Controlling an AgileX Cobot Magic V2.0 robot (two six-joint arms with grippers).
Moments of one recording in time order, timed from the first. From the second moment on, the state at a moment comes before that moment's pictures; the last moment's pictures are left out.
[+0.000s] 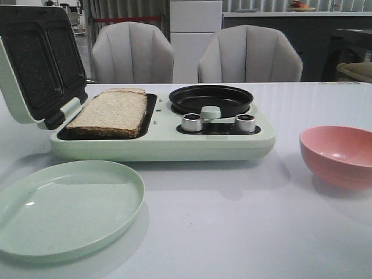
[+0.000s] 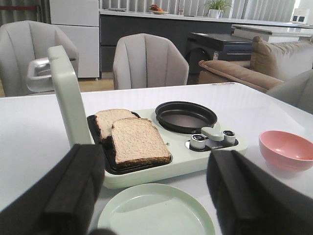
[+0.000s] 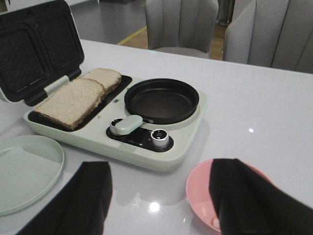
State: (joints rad) left arm -0.43 -0.01 -0.34 -0.04 0.46 -0.07; right arm 0.38 0.34 -0.38 0.11 0.26 -0.04
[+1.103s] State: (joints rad) left arm -0.43 0.57 -0.69 -0.05 0.45 -0.14; right arm 0.38 -0.01 -0.18 0.12 0.26 -0.04
